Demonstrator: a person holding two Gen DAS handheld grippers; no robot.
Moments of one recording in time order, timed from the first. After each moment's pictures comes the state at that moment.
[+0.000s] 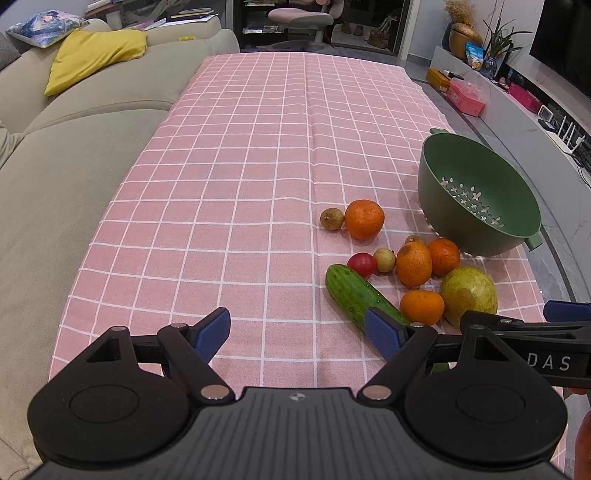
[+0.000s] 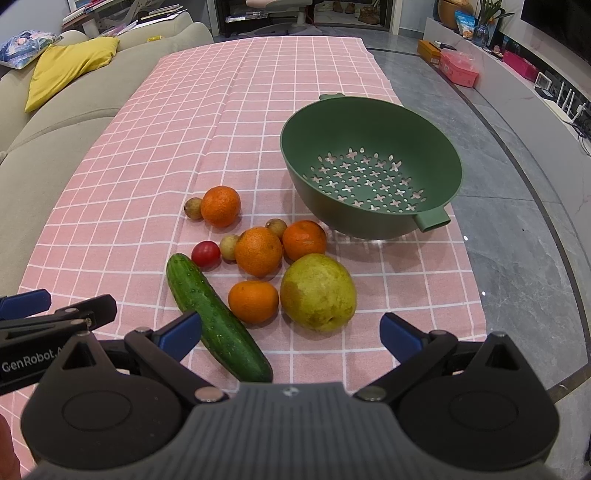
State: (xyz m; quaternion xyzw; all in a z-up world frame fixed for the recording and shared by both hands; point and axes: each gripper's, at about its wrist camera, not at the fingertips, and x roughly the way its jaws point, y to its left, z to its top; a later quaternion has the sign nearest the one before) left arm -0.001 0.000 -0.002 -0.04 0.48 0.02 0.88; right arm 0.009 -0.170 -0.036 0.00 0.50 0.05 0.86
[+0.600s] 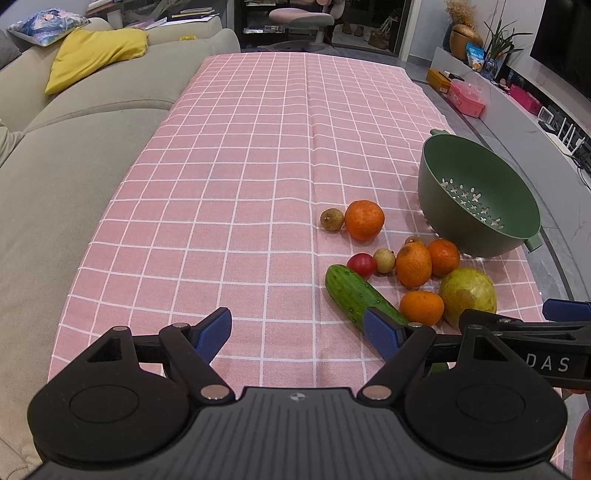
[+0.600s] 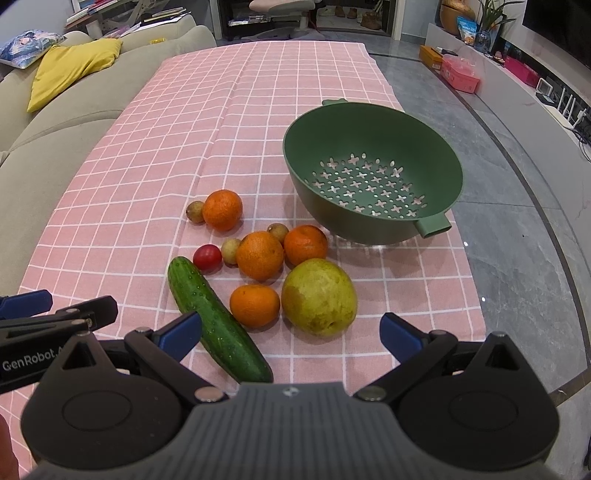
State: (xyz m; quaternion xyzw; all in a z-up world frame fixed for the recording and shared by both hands) left arm -0.001 0.001 -0.001 -0.04 0.48 0.02 0.88; right arm 0.008 -0.169 -0.034 0.00 0.50 0.06 0.87
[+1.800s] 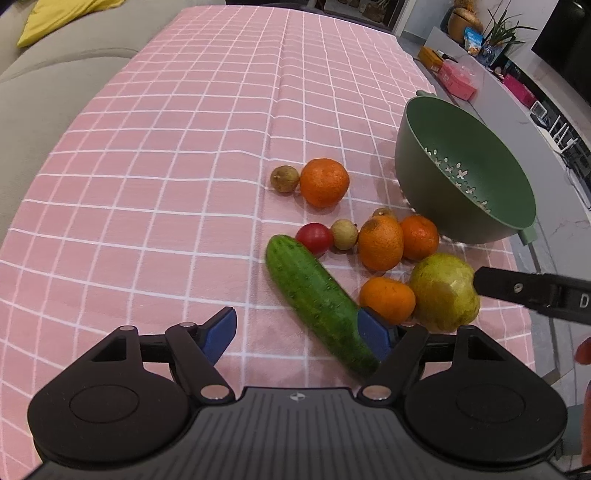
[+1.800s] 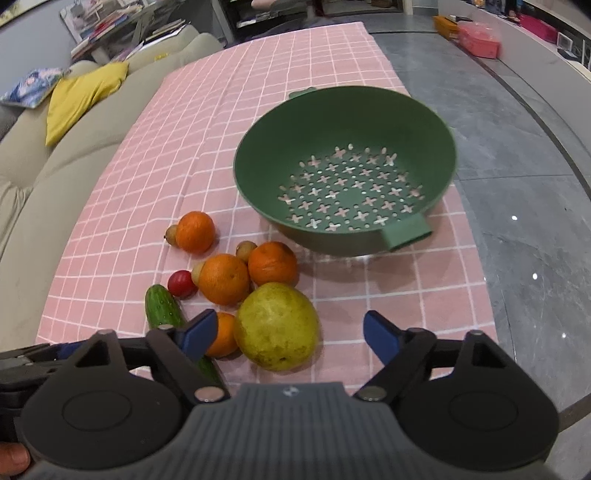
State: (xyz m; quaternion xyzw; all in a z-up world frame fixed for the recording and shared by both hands) left arm 0.032 -0.025 -0.045 -0.10 0.53 -0.01 0.84; right arm 0.056 -0.242 -0.061 0.09 0.51 0.12 0.85
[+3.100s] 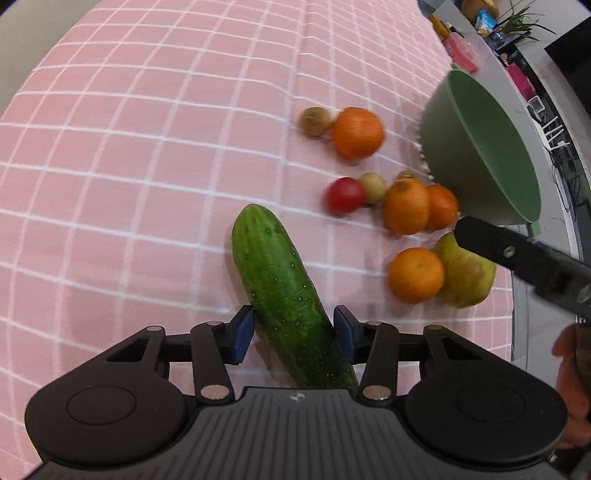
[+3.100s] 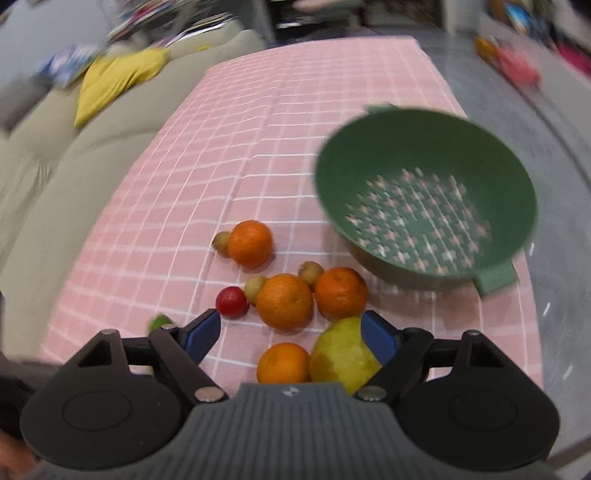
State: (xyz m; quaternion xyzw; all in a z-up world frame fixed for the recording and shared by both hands) left arm 0.034 0.028 -0.069 -0.18 0.61 -0.05 0.77; right arm 0.069 -0.184 -0.058 0.02 0.48 0.17 0.86
